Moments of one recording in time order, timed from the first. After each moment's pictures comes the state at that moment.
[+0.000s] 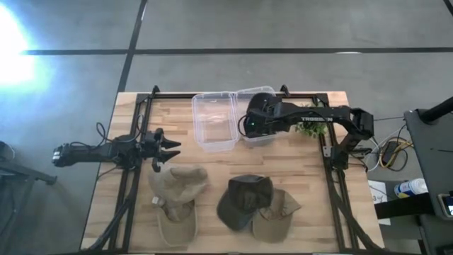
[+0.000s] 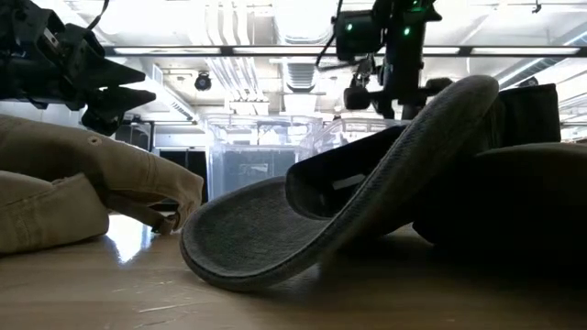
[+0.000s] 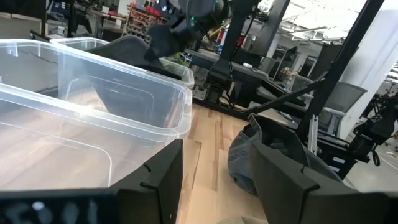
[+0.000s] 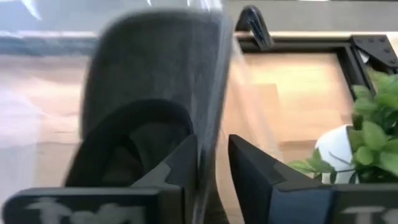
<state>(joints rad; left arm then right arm) 0.01 0.09 0.01 0.03 -0.09 -0.32 -0.23 1.68 1.35 -1.12 0.72 1.37</state>
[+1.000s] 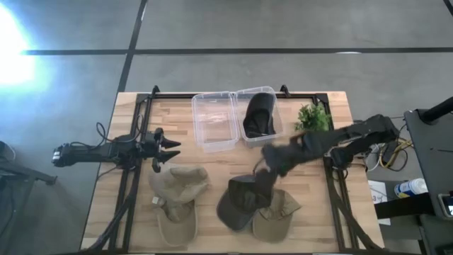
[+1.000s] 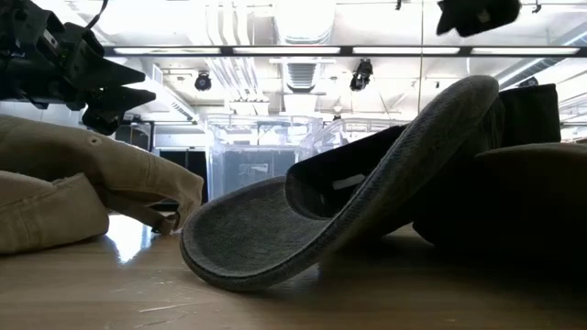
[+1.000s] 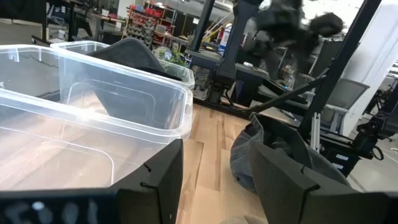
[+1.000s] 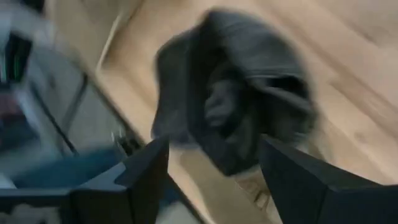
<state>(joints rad) 0.01 0.09 0.01 0.03 -0.09 -0.30 0.29 1.47 1.38 -0.93 -0.10 1.18</state>
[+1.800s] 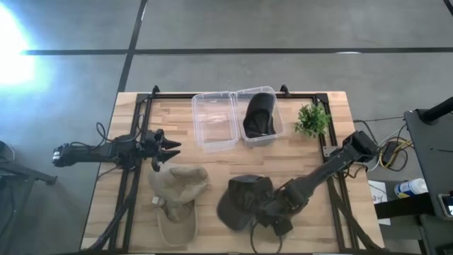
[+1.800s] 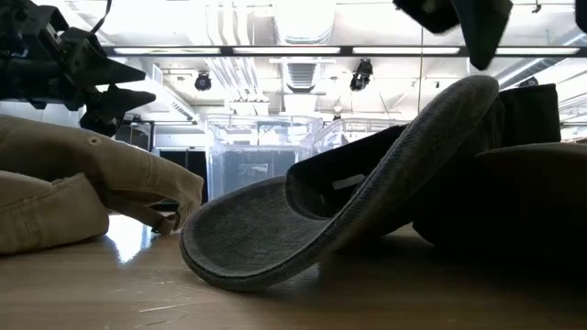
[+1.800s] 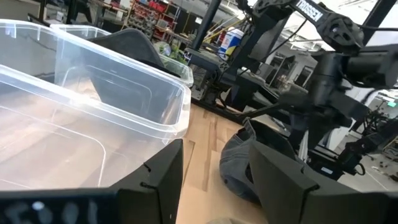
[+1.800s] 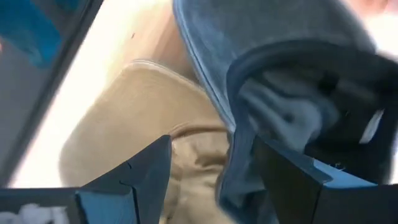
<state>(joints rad) 0.01 0.09 0.01 0.04 -0.09 -0.41 0.57 1.81 1.48 -0.91 0.06 0.11</state>
